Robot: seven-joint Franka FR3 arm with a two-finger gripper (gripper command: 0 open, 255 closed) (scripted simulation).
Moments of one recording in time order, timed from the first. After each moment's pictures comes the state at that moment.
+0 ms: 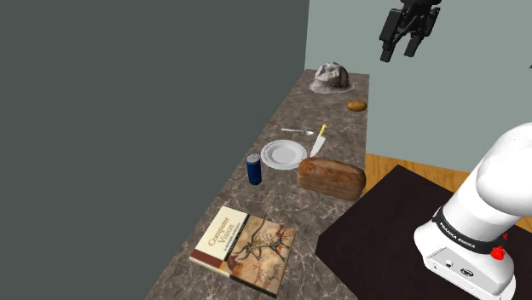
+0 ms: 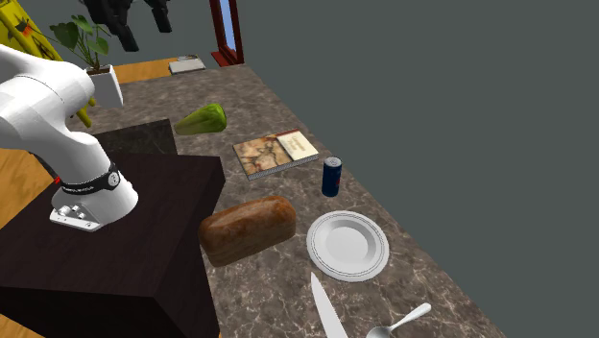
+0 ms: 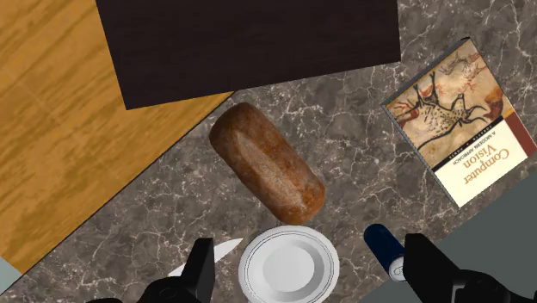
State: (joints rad) arm 0.00 -0.81 -0.06 -2.29 0.00 1.53 0.12
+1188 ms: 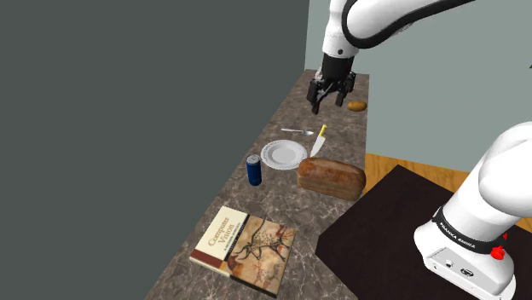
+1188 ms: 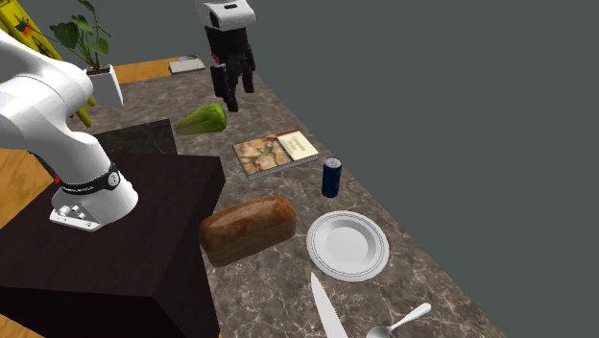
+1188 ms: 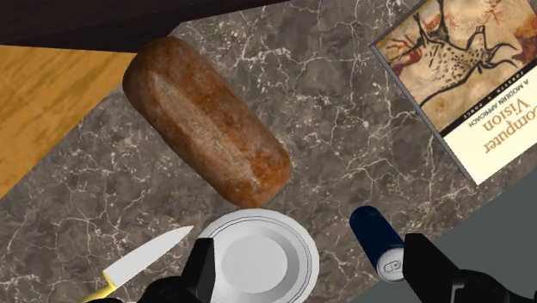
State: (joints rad) arm 0.04 -0.46 0.12 -2.45 0.05 2.06 0.30
